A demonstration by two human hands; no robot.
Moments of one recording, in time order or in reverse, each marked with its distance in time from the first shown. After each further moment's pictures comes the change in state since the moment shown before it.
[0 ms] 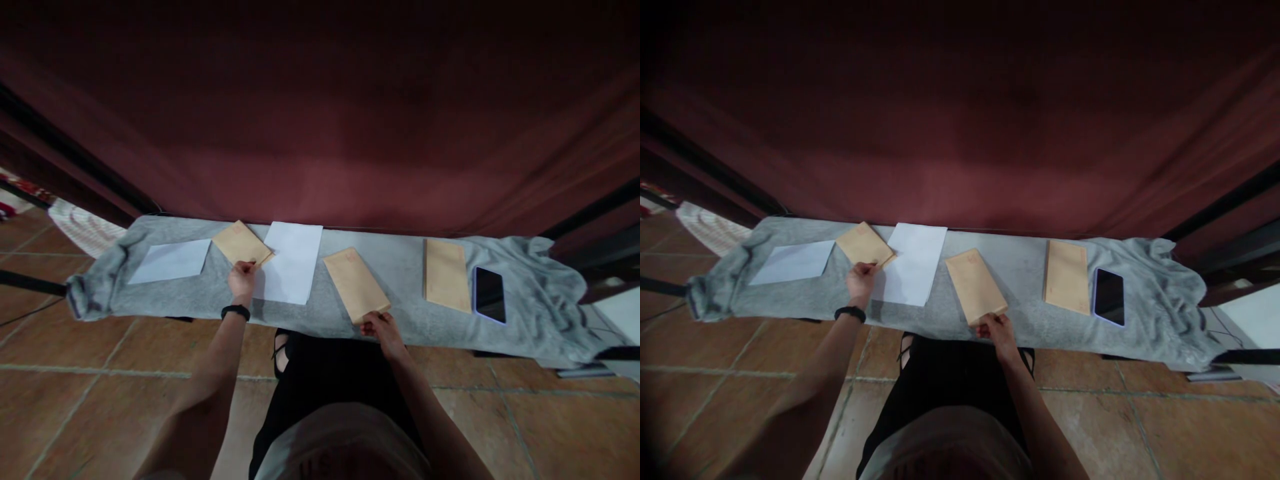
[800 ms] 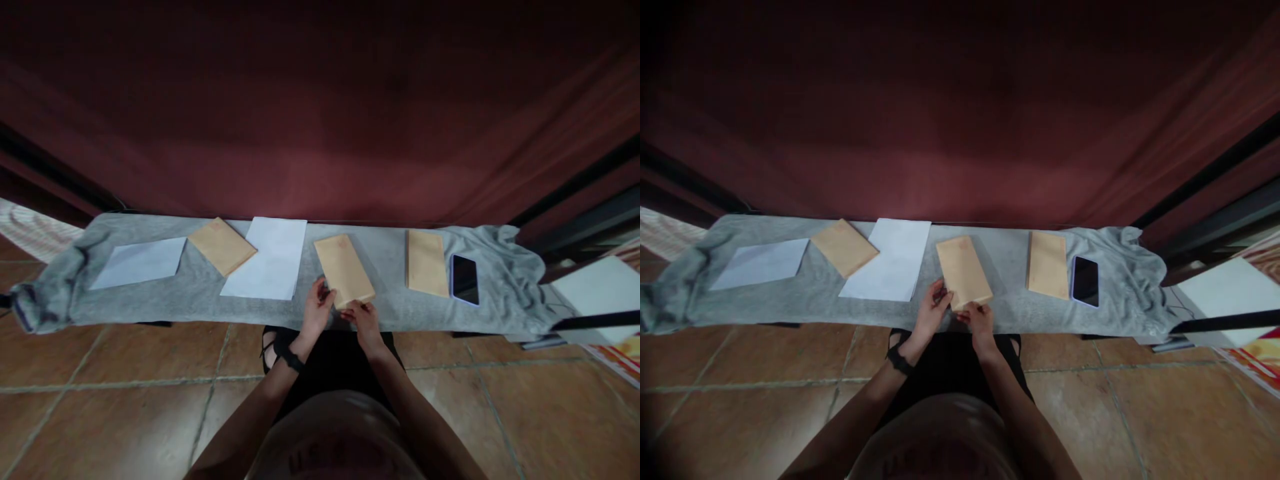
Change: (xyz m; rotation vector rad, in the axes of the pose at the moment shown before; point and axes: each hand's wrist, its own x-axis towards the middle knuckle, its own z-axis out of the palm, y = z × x) left_hand -0.230 0.118 0.074 -0.746 -0.543 0.019; right_hand -0.002 0.009 0.028 0.281 0.164 -0.102
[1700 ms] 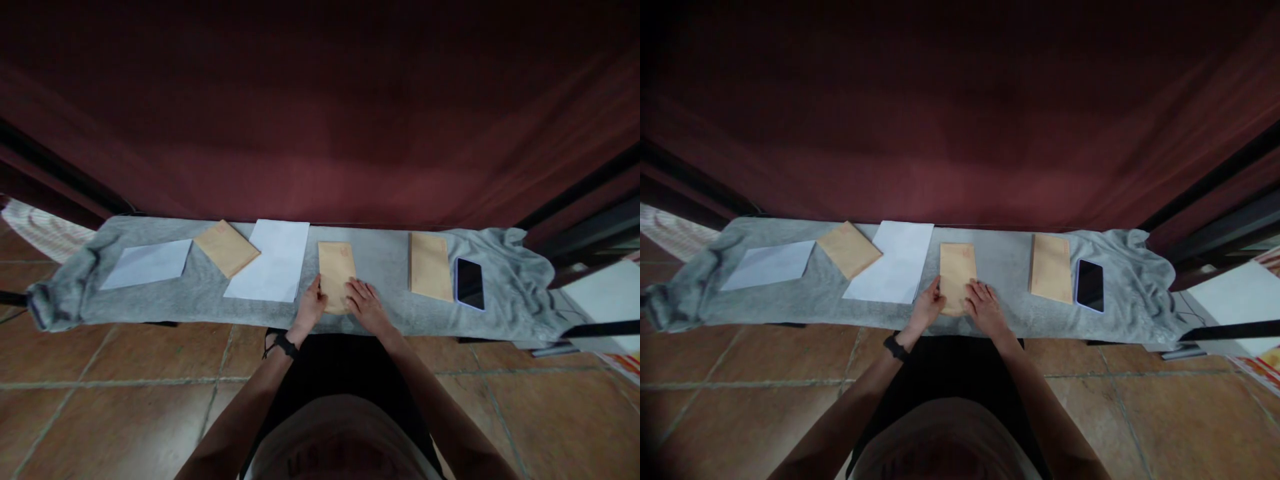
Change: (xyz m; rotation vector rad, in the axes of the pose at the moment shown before) left_hand 0.030 -0.004 -0.024 0.597 -0.151 0.016; right_hand 0.046 -0.030 -0.033 -1.503 -0.442 -0.999
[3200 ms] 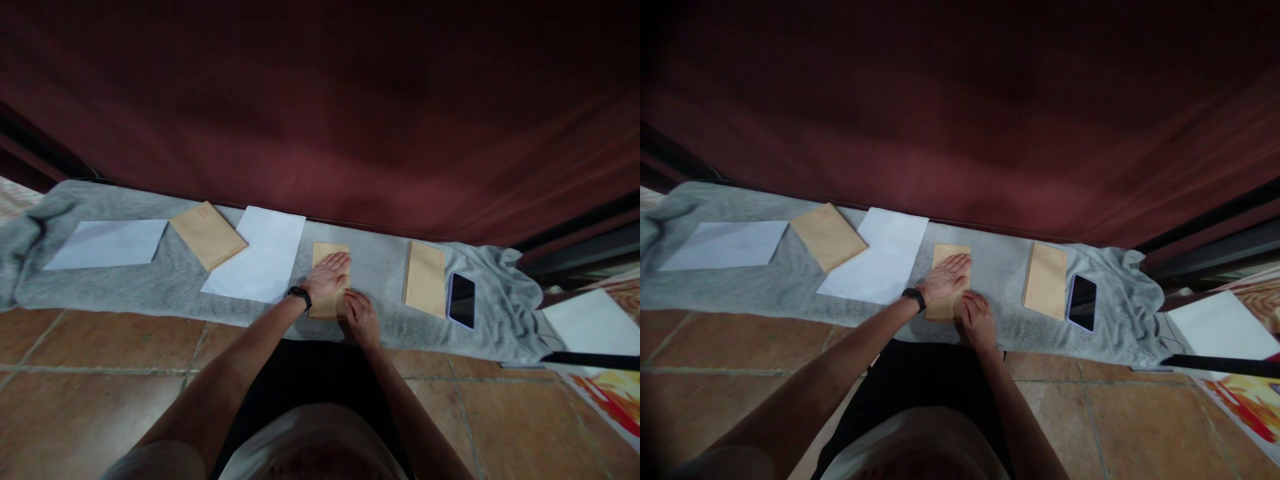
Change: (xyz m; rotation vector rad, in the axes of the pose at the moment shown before) left_hand 0.103 0.020 0.035 0.494 -0.255 0.691; right_hand -0.001 0.004 0.006 0.236 0.096 0.137
